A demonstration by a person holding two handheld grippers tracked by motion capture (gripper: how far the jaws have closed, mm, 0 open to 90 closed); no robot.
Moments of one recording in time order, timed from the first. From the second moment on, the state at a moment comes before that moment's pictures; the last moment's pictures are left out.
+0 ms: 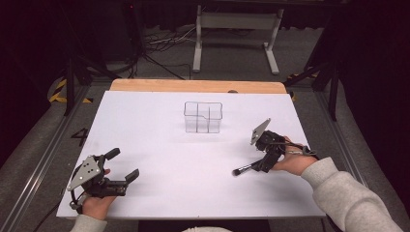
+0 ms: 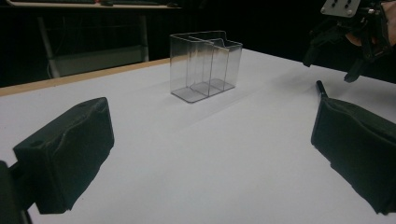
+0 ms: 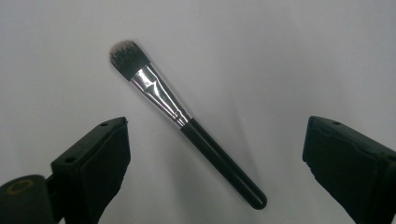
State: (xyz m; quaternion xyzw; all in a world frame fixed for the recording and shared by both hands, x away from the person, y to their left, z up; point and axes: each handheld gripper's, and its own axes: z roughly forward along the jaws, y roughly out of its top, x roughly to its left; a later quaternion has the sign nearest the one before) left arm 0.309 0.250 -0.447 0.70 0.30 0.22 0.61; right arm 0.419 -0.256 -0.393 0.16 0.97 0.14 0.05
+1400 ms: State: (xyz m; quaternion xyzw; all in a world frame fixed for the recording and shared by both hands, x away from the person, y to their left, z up) left arm 0.308 0.251 -0.448 0.70 0.30 0.22 0.61; right arm 0.417 -0.248 -0.413 0.10 0.99 0.08 0.04
